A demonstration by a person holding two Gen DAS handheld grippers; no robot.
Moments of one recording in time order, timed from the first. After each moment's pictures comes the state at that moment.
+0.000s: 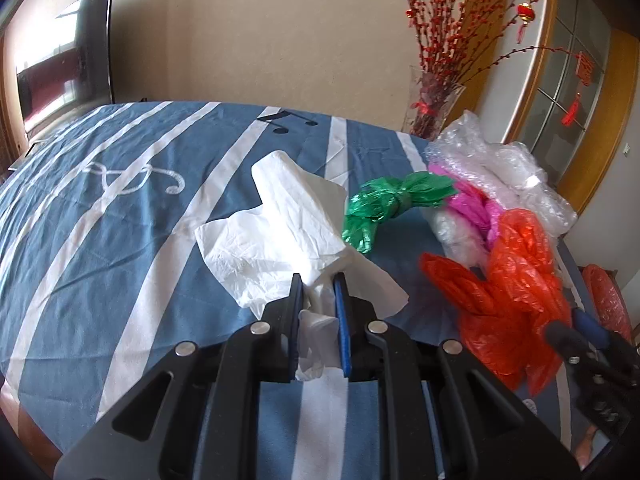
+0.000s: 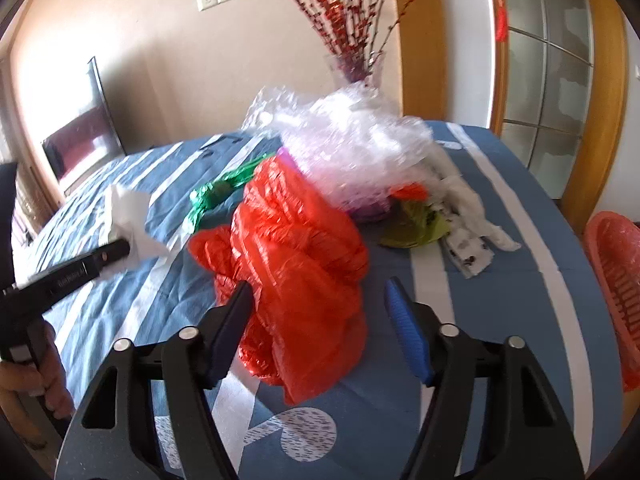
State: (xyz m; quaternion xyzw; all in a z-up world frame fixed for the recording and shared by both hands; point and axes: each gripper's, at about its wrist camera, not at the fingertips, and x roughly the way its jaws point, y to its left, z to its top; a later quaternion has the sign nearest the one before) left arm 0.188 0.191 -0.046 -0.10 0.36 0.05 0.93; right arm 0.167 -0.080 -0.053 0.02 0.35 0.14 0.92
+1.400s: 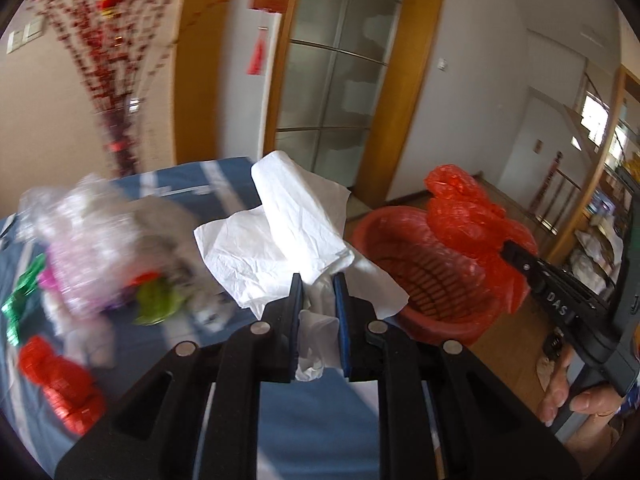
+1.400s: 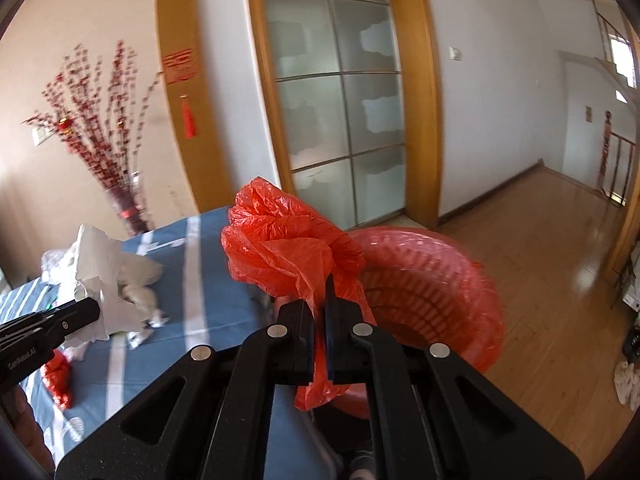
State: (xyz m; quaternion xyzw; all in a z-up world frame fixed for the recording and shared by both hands) left arm 0.200 -0.136 0.006 0.01 0.32 -0.28 0.90; right arm 0.102 -0.363 -0.004 0.11 0.23 -0.15 0.95
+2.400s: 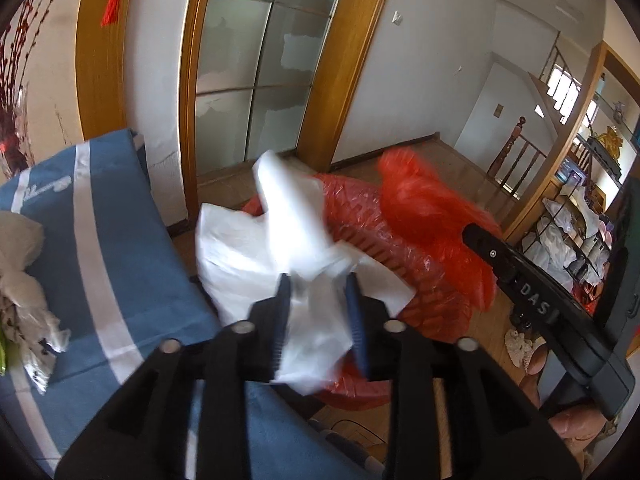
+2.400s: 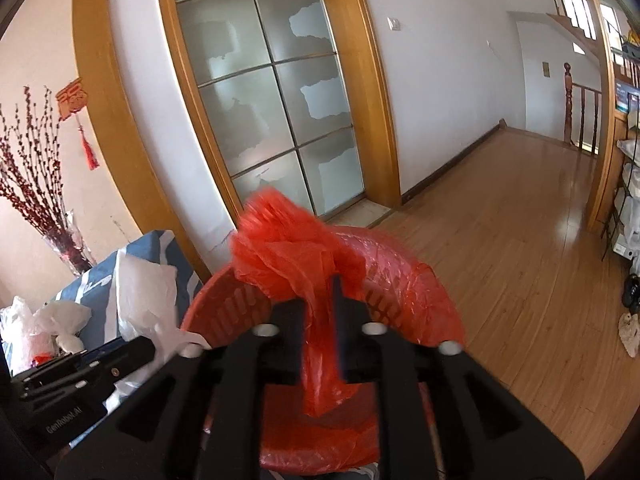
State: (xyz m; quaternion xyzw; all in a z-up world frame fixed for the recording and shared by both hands) left arm 0.249 -0.286 -0.050 0.02 0.39 -0.36 0.85; right arm 0.128 -0.459 -0.042 0.18 0.24 -0.21 0.93
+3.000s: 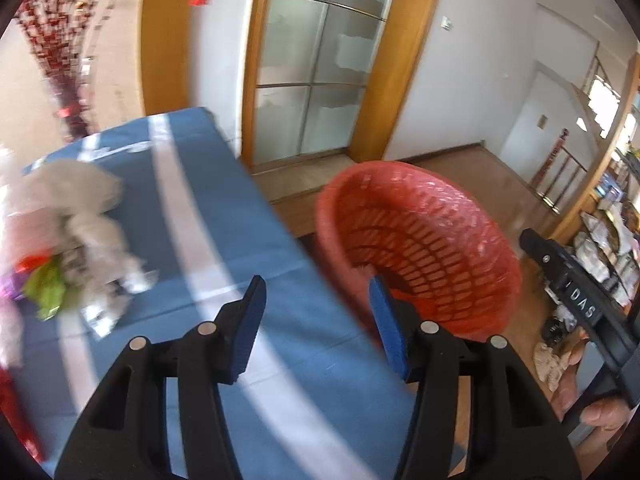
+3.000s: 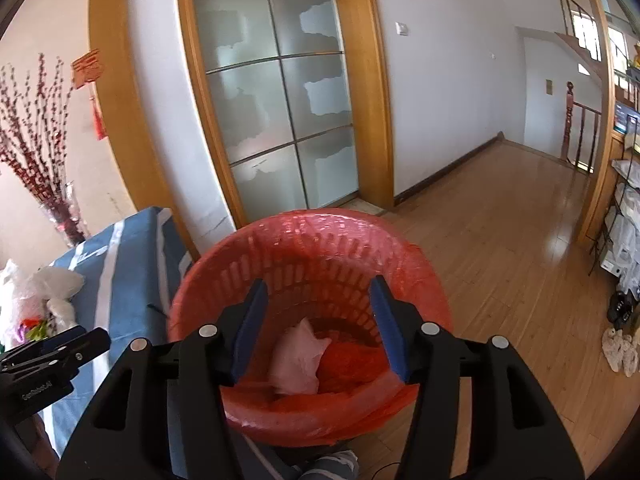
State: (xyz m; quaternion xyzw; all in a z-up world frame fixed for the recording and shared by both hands) left arm 0.233 -0.211 -0.052 0.02 0.39 -0.27 0.88; right arm 0.110 -0.439 -0.042 0.14 0.25 -0.21 0.93
